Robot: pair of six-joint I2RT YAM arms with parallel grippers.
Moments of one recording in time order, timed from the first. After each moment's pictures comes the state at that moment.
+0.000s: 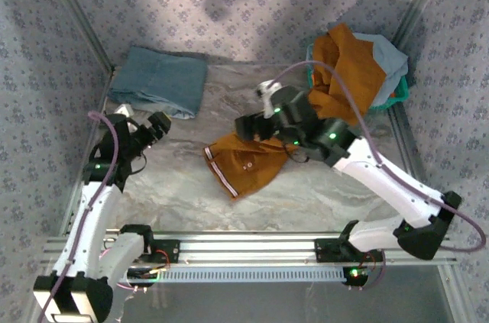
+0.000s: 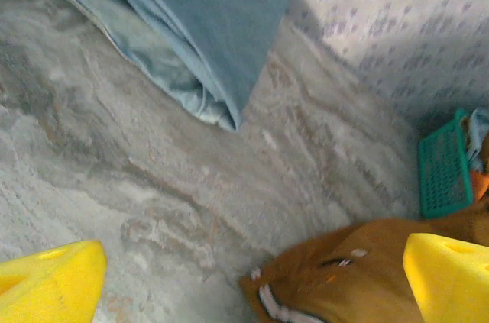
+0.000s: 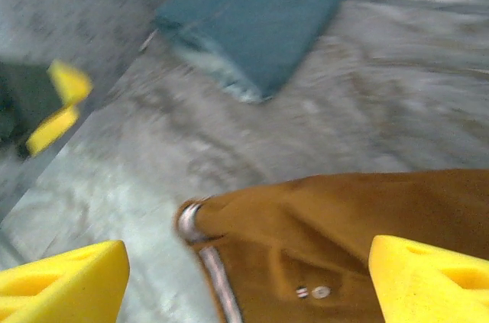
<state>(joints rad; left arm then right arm) -0.10 0.87 0.81 -0.50 0.13 -0.69 0.82 1.27 1.43 -0.70 0.12 0.41</state>
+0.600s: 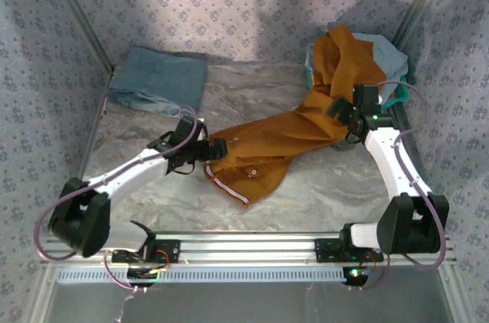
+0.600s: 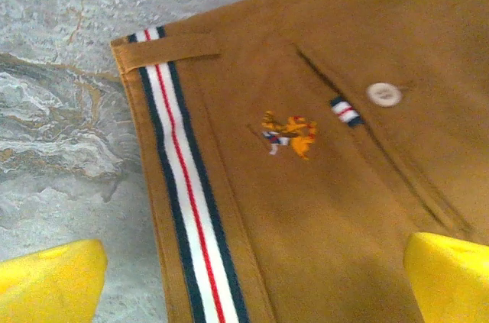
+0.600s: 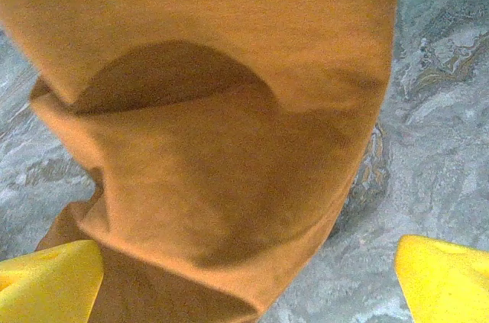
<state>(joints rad) -0.56 1.37 0.82 -0.35 0.02 -0.60 0.00 1.33 1.08 -0.60 0.11 0.59</state>
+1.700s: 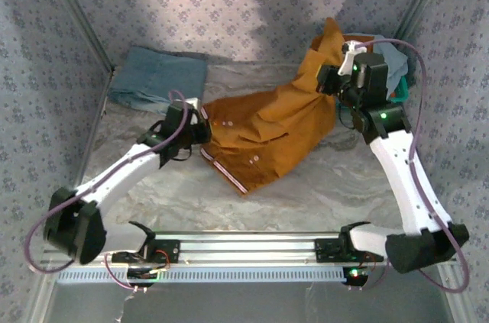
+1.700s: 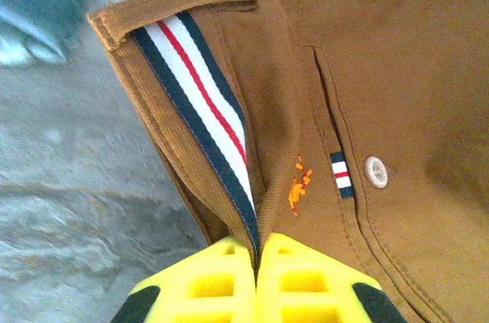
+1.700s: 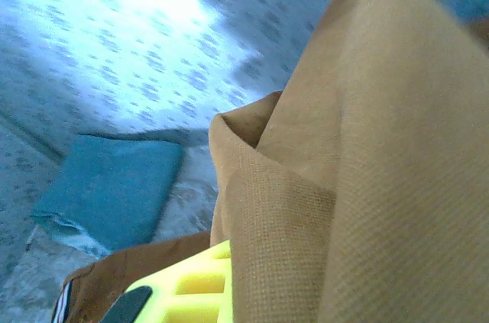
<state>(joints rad) -0.50 1.26 0.94 -0.35 0.00 -0.55 0.28 1.20 1.45 -0.54 -0.03 0.35</state>
